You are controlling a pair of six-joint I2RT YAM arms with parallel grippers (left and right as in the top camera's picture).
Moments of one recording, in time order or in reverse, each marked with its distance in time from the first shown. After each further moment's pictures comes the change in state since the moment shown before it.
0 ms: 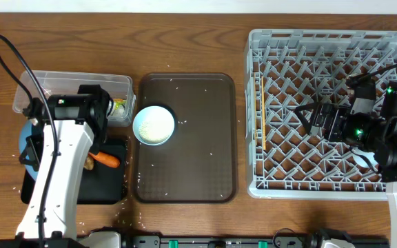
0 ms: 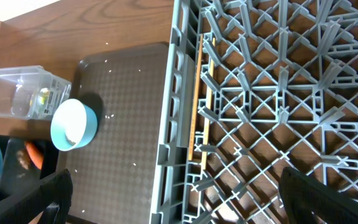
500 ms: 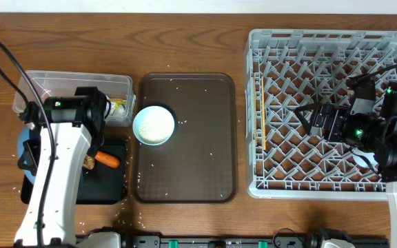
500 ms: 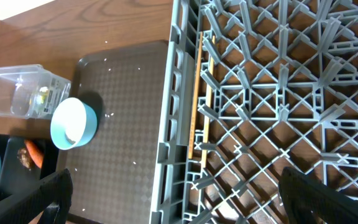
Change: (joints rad) left arm 0.010 -0.028 0.000 -0.029 0.028 -0.017; right arm 0.000 0.000 0.000 -0.006 0.000 0.000
